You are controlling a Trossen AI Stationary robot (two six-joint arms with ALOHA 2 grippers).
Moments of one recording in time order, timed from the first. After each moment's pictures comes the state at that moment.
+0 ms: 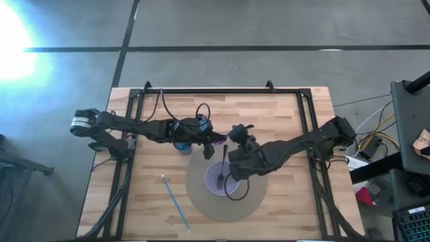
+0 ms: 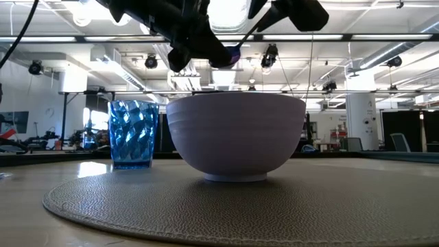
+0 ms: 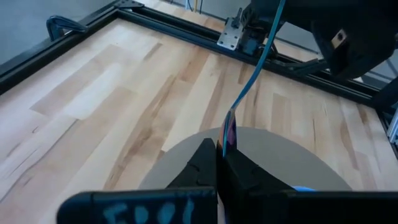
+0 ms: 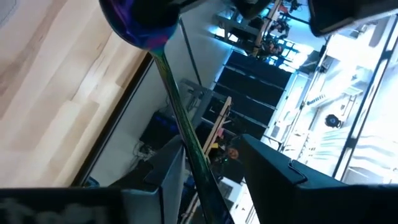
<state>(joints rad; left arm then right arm) 0.01 1.45 1.00 0.02 -0.16 -0.32 0.35 1.76 1.59 -1.04 1.18 -0.69</state>
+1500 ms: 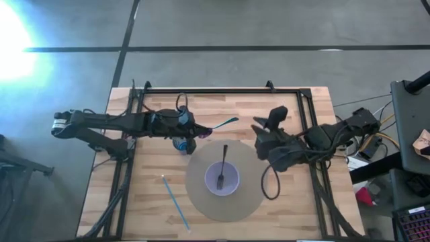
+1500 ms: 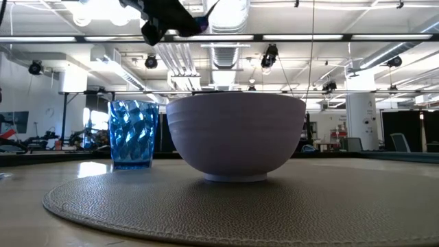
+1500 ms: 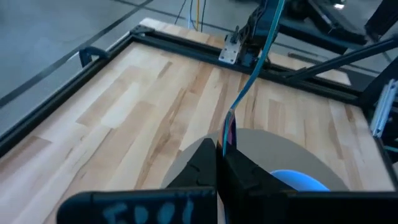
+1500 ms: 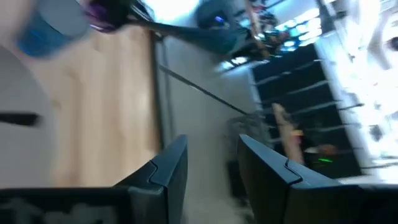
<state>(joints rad) 0.01 1.18 1.00 -0.21 -0.16 -0.25 0.44 1.44 1.60 -1.04 1.10 -0.21</state>
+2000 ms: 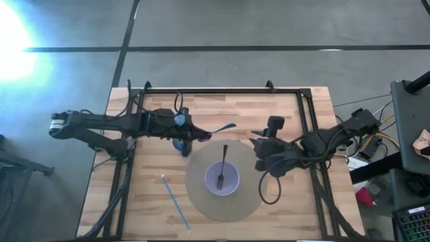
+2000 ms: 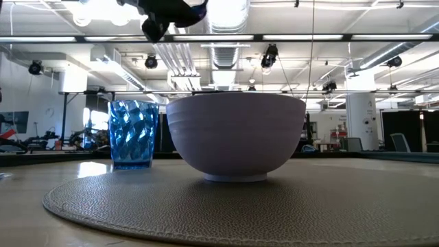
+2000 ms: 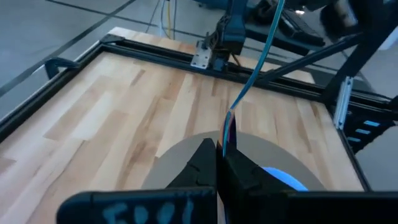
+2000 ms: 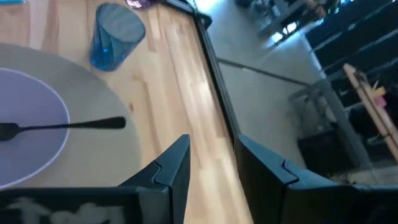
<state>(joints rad) 0.01 1.14 0.96 -0.15 -0.05 -0.22 0.45 1.44 1.50 -1.07 0.91 0.19</state>
